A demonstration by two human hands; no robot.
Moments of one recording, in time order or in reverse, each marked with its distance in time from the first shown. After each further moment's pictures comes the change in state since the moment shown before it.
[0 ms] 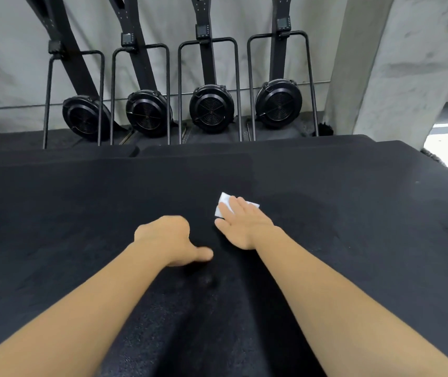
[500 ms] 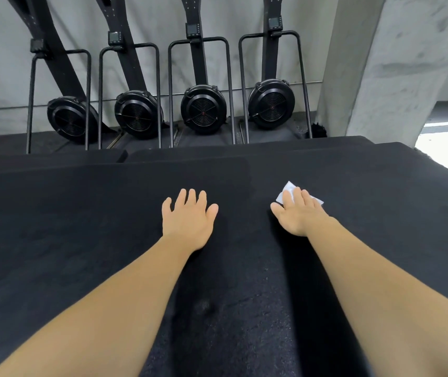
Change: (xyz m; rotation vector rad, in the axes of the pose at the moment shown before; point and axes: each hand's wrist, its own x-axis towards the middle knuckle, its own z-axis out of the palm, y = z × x) left_hand 0.106 0.032 0.038 -0.054 0.301 0.143; right_hand 0.012 0.098 -0.030 -0.018 0.057 0.413
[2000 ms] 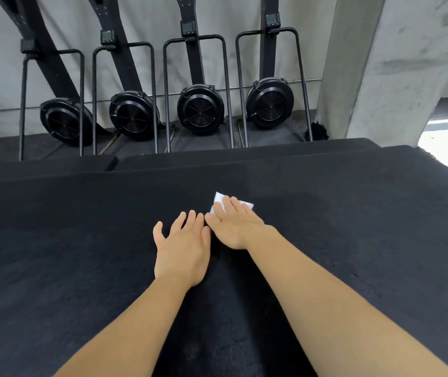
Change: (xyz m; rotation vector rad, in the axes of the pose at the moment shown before) left_hand -0.006 0.007 0.023 -0.060 0.088 0.008; right_hand 0.030 -0.097 0.014 0.098 -0.119 -0.359
